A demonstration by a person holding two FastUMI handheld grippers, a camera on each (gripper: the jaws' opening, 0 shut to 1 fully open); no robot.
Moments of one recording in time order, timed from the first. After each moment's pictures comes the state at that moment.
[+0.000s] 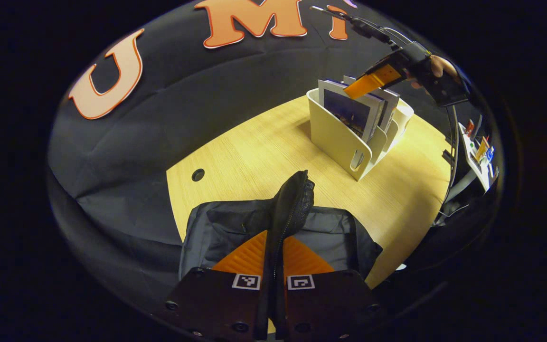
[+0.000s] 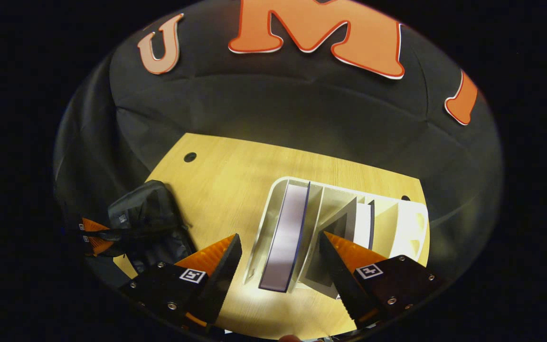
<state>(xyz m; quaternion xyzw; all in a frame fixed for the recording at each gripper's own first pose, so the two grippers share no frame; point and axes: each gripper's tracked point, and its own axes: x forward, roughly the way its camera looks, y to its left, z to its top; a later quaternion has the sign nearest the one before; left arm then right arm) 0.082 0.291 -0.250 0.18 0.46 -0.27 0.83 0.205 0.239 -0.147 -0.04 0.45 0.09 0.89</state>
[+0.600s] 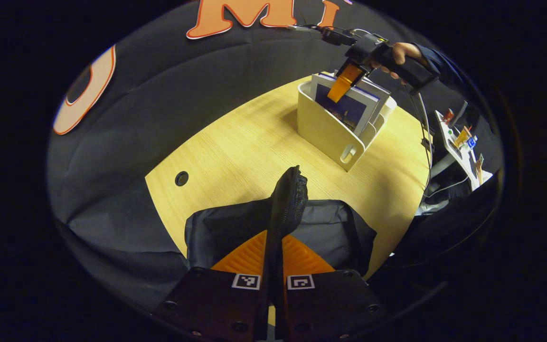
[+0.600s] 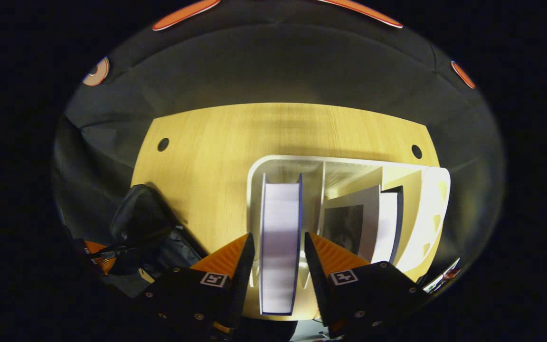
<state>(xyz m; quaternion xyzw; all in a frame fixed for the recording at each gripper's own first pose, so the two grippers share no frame) 0.115 0.299 -0.247 0.21 0.49 -0.34 0.77 0.226 0.232 -0.195 0.01 0.59 0.04 0.80</state>
